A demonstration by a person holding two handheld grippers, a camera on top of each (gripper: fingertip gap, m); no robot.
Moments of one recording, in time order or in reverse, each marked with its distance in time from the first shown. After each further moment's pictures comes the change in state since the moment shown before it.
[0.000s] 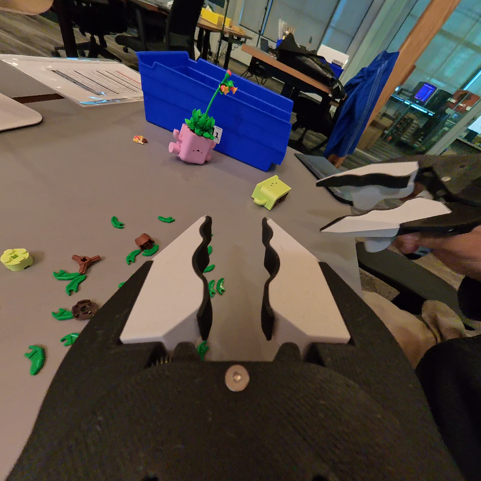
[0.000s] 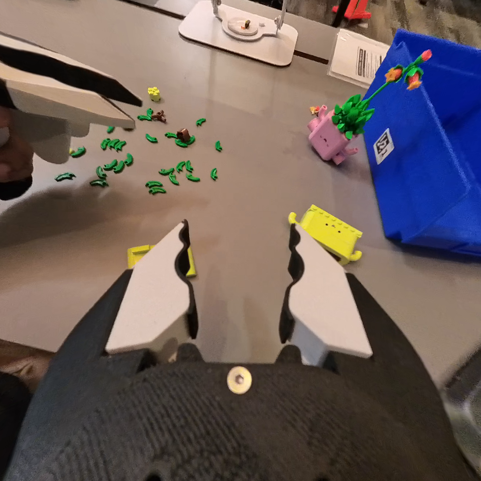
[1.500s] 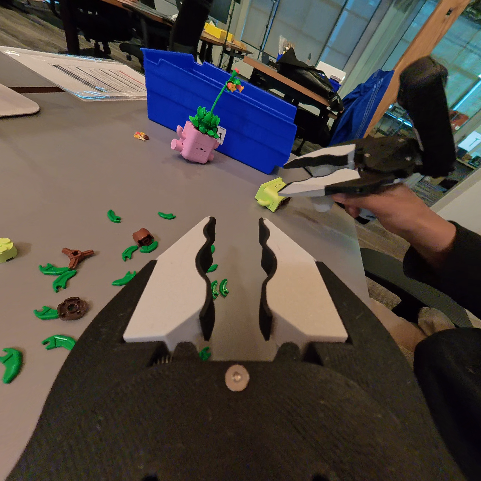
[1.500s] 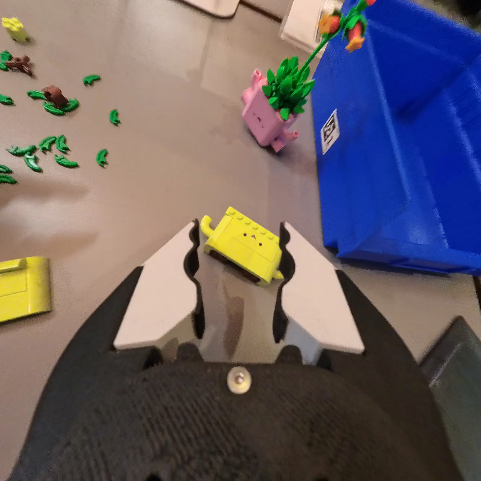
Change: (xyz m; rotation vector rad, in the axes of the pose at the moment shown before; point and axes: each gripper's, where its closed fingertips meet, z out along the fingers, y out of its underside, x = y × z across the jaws) left arm -0.007 0.010 0.009 0.038 0.002 -0.034; right arm 0.091 0.018 0.054 -0.102 0.090 -0.072
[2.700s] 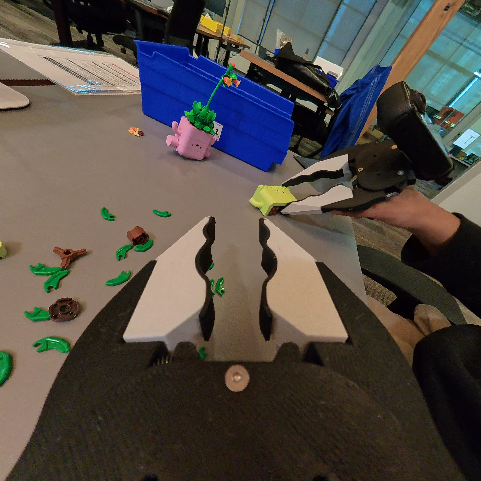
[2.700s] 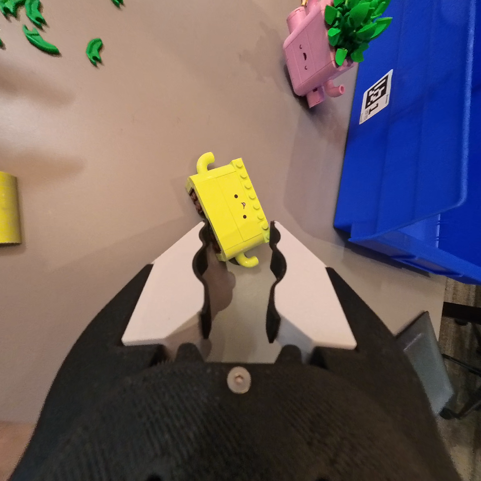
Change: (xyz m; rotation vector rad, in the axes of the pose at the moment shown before) left arm 0.002 0.002 0.002 -0.015 0.013 -0.007; right arm -0.010 0.037 -0.001 -0.193 -0.018 -0.224
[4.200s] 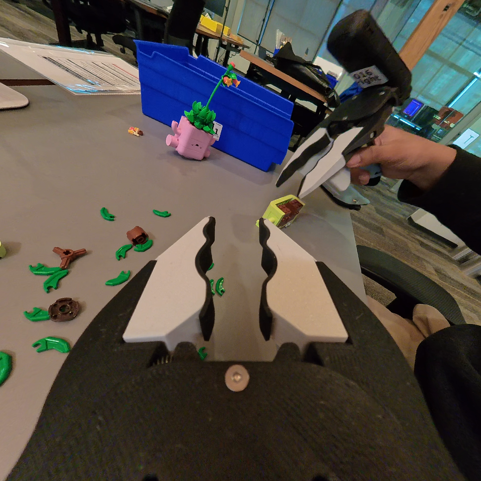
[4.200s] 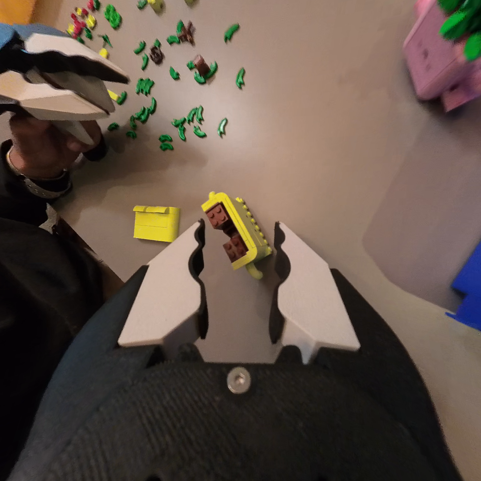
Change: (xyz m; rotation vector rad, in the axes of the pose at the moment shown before) left arm 0.000 0.000 0.000 0.000 0.001 -0.001; right arm -0.027 -0.043 -0.026 -0.031 -0.748 0.264
